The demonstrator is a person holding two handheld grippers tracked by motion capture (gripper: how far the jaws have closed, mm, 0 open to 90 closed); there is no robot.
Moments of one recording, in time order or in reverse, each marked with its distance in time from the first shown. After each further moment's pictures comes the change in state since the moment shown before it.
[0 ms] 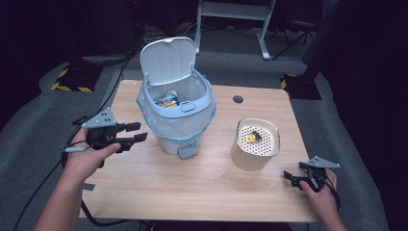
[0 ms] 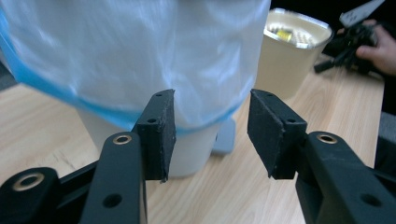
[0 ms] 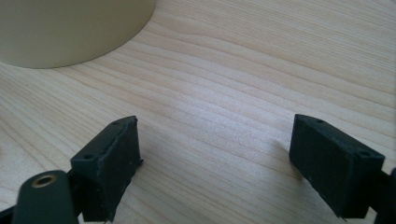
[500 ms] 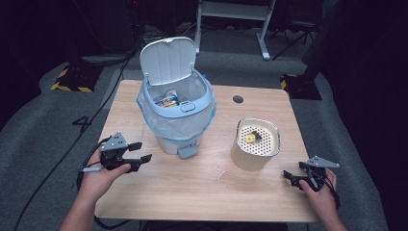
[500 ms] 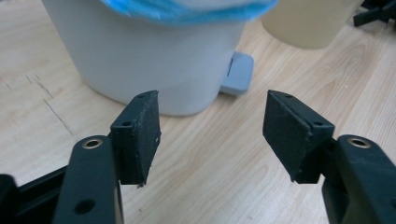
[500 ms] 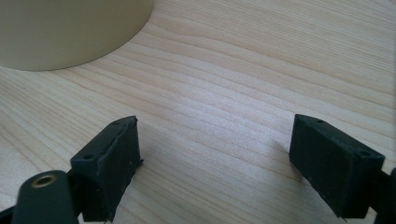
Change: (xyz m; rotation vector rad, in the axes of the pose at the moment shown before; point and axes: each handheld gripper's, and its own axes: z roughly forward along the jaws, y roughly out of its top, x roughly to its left) left arm -0.010 -0.072 0.034 0.116 0.070 -0.073; right arm 0.001 0.001 0.001 0.002 -0.007 0.008
